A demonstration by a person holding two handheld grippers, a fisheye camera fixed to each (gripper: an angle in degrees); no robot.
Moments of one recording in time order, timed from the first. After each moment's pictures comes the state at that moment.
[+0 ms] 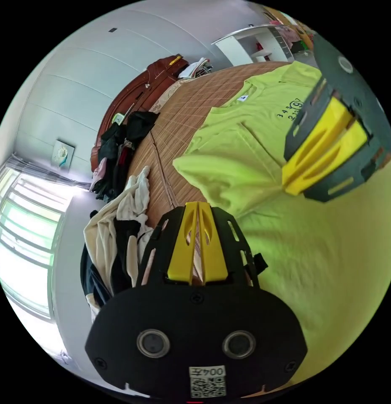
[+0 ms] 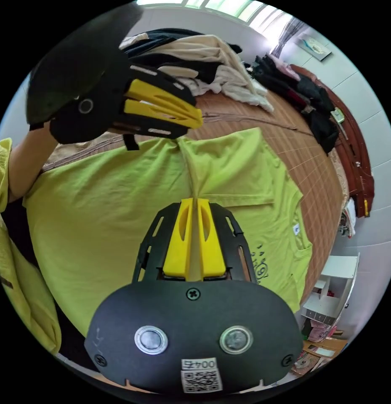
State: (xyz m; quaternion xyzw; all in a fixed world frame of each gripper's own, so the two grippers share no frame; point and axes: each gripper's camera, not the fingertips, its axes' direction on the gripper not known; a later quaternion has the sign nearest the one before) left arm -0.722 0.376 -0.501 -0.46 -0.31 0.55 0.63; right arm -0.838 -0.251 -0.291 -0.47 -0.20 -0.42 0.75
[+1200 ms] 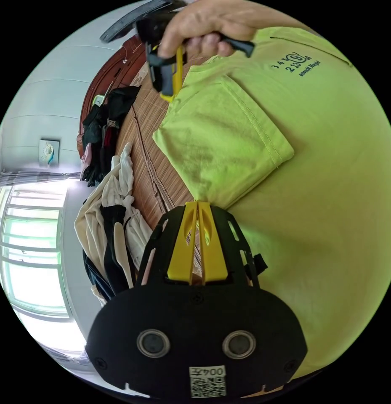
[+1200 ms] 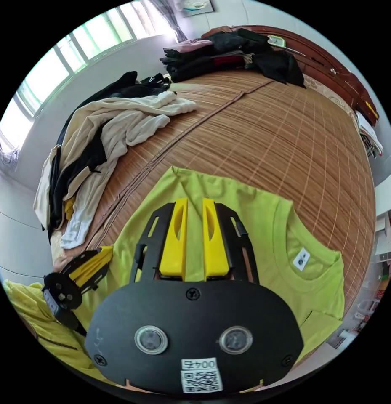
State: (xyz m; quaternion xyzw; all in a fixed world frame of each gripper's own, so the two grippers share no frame) left arm -0.721 0.437 -0.485 -0.55 -0.35 0.52 0.56; right arm -0.659 -0.261 -0.016 -0.49 -0.20 -0.11 0.84
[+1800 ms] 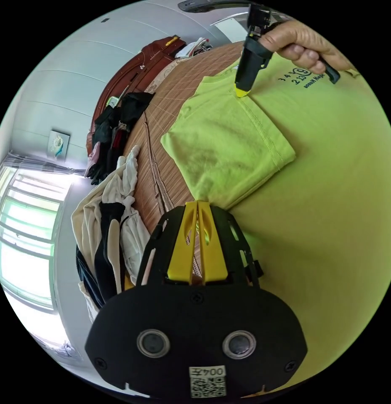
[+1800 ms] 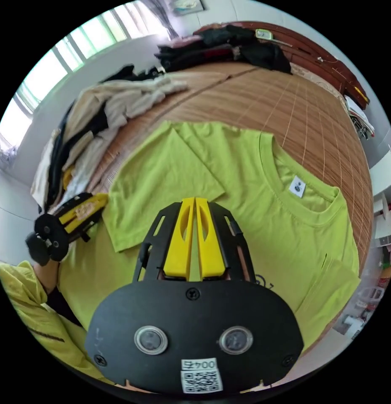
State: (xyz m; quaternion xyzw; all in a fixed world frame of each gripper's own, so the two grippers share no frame) left arm -0.713 0.451 -0.523 -0.49 -0.35 0.52 0.61; right arm -0.643 -0.181 -0.071 -0.51 -0.16 -0.12 0.84
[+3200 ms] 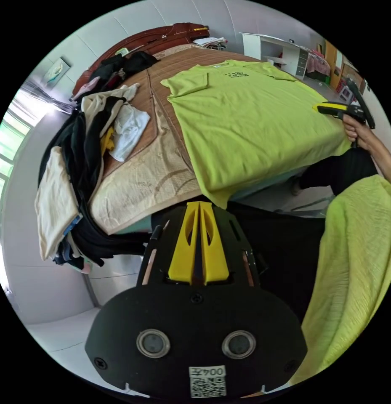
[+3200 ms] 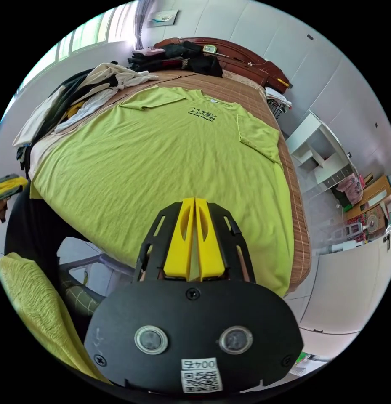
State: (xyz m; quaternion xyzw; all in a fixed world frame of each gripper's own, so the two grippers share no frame) left arm -0.566 0.373 -0.893 -0.60 -0.27 0.27 0.70; right arm -0.715 -0.042 -0.500 -0.44 0.04 -0.11 0.89
